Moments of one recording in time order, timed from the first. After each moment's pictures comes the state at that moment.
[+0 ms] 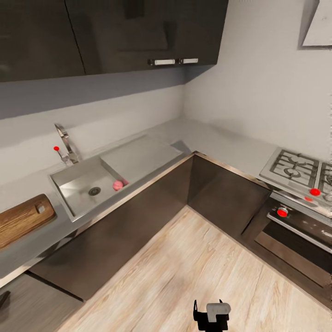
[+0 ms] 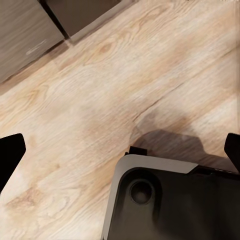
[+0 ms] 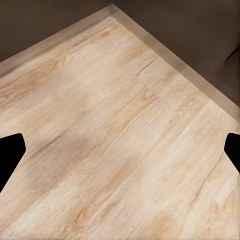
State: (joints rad) left arm 0.00 0.01 0.05 -0.42 0.12 -0.41 0.08; right arm -0.43 0.17 0.36 -0.02 -0.04 -0.69 -0.45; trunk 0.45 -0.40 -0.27
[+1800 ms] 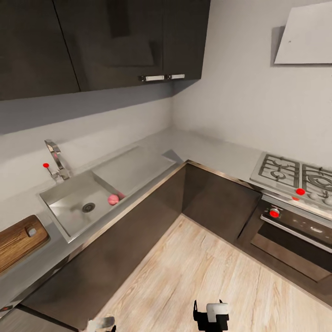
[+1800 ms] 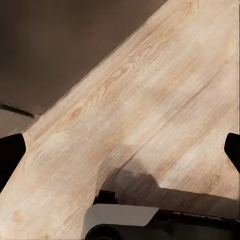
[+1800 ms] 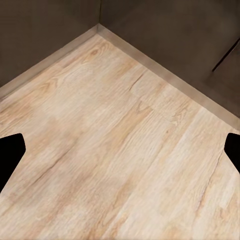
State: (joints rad) left arm 0.00 -0.05 0.04 -0.93 0.05 0.12 0.08; right arm -0.43 0.17 0.36 -0.02 -0.04 -0.68 -0.45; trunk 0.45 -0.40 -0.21
